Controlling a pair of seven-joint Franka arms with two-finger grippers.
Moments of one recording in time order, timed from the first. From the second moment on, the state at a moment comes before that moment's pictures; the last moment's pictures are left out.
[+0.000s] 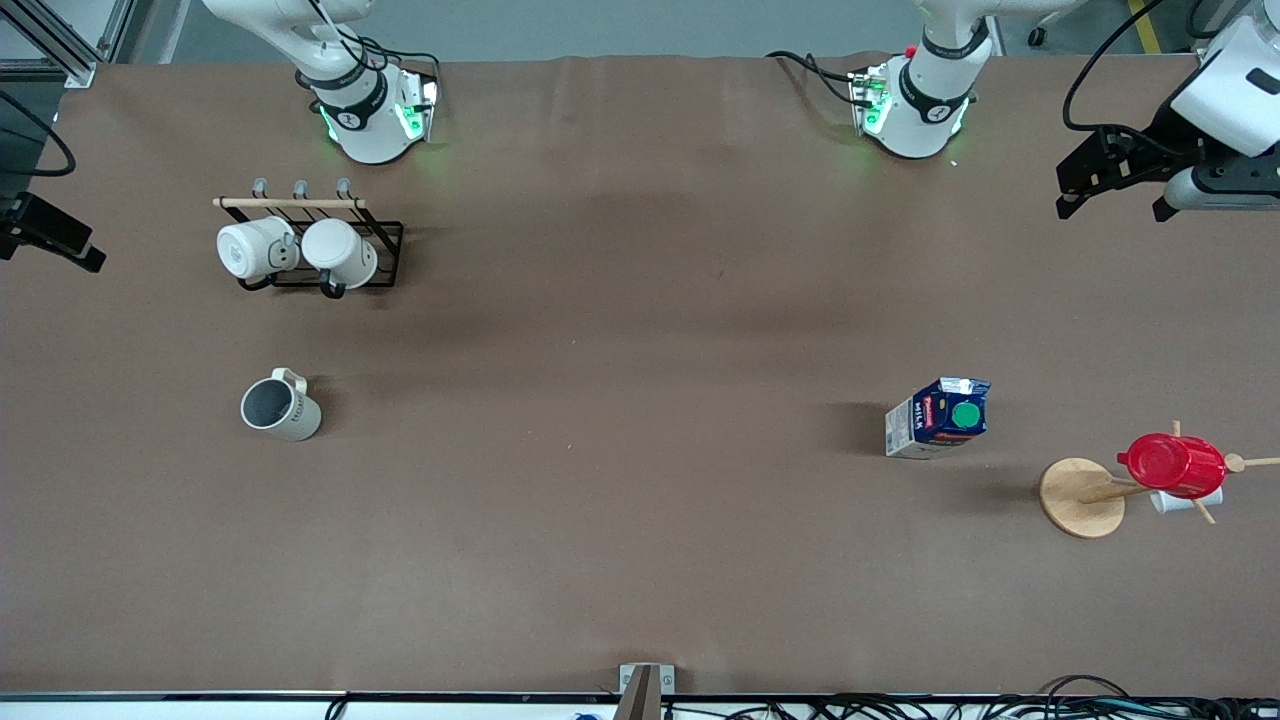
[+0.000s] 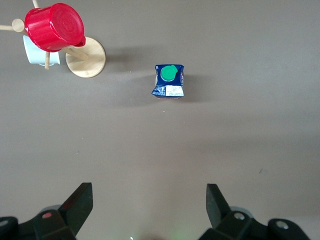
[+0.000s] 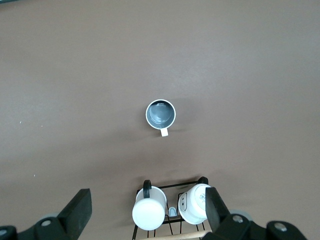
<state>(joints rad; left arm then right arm) -0.05 -0.13 -0.09 -1.63 0.00 1.53 -0.08 0.01 -0.02 -0.10 -1.51 0.00 1.52 0.08</state>
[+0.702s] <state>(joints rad) -0.04 0.01 -0.08 -1.63 0.00 1.63 -0.07 0.01 -0.02 -0.10 -1.52 0.00 1.52 0.08</state>
